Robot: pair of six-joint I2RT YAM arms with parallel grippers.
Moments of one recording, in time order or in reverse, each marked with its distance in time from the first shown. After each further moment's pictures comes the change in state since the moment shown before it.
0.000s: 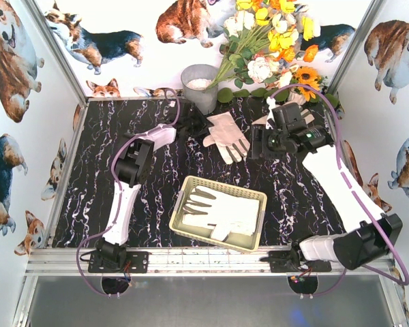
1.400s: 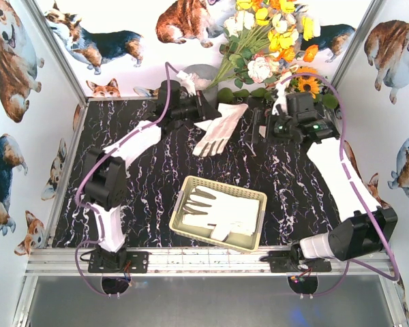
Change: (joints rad) left arm -0.042 -0.468 -0.217 0.113 0.388 0.290; right arm -0.127 0.069 0.040 0.159 -0.212 -0.021
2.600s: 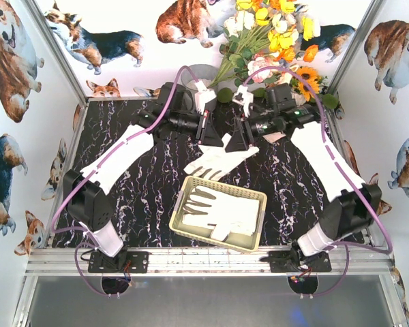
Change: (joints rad) left arm -0.113 -0.252 0.032 -0.602 0.249 0.425; right arm 0.087 0.172 0.183 -0.115 -0.550 -0.470
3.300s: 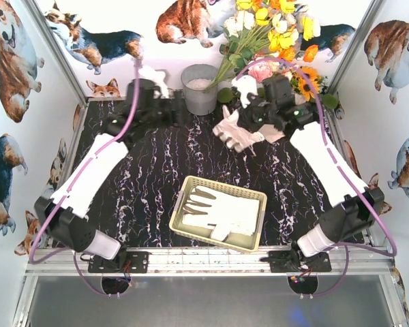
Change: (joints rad) left arm 0.069 -0.193 -0.018 -0.084 -0.778 -0.071; right arm 0.042 0.017 0.096 0.093 0.511 -0.108
